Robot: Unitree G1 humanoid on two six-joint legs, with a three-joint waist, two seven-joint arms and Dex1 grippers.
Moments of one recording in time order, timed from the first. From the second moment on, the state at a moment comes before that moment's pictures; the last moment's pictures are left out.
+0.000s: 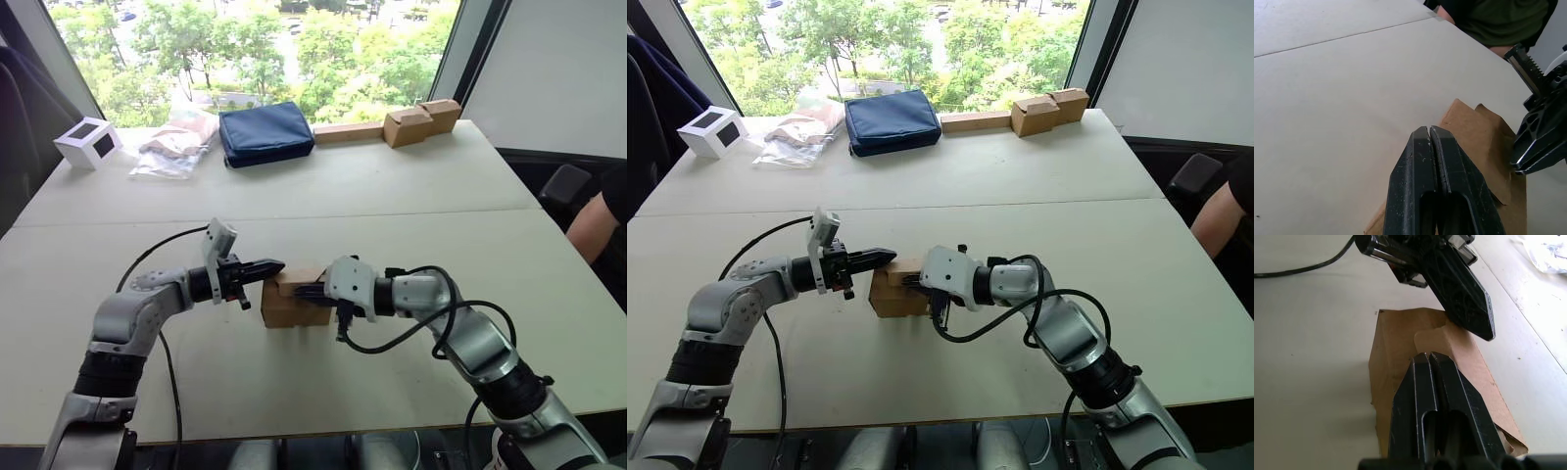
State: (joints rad) left arm -0.43 0.54 0.02 -0.01 -0.62 0.71 -0.93; right arm -0.48 -0.50 0.41 -0.32 0.08 0.41 0.87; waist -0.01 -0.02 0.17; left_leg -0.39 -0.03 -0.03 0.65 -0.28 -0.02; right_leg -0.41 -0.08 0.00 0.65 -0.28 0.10
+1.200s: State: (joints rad) left arm -0.42 0.54 0.03 -0.01 -0.62 0.70 -0.94; right arm -0.52 -0.49 0.45 -0.25 -0.06 0.32 0.89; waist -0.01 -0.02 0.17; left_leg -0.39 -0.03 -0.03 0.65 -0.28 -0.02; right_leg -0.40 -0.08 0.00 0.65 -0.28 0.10
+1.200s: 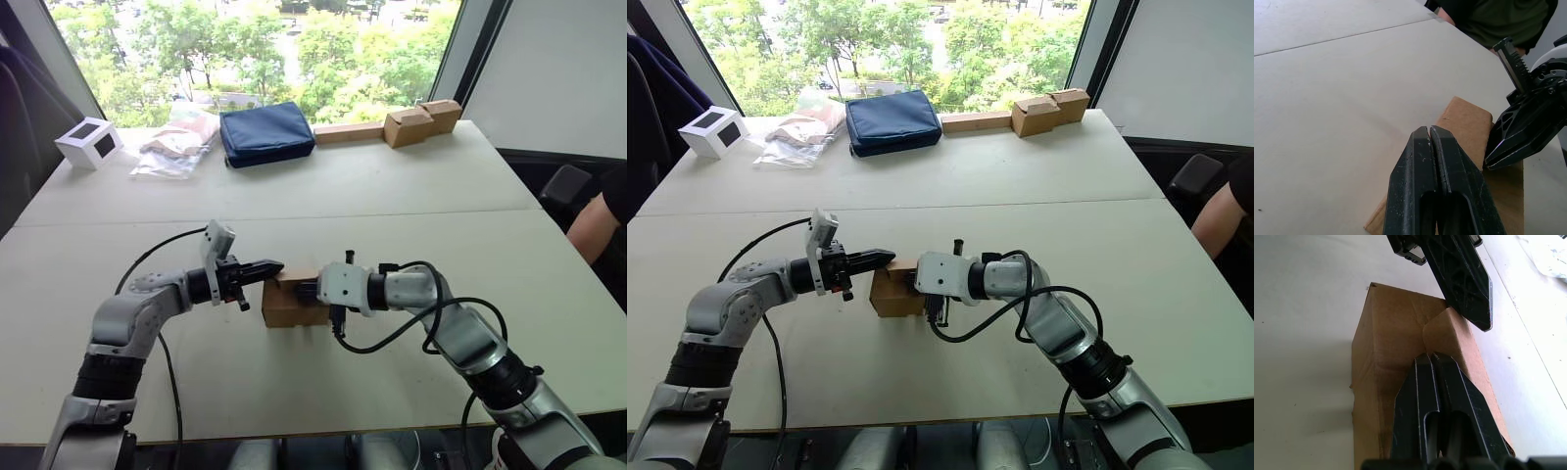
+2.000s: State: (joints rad) left arm -0.42 0.58 -0.03 -0.09 -0.55 0.69 -0.94; right arm -0.51 -0.46 0.38 -0.33 0.08 0.49 0.95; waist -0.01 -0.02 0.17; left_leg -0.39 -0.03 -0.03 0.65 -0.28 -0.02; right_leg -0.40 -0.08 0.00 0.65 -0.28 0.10
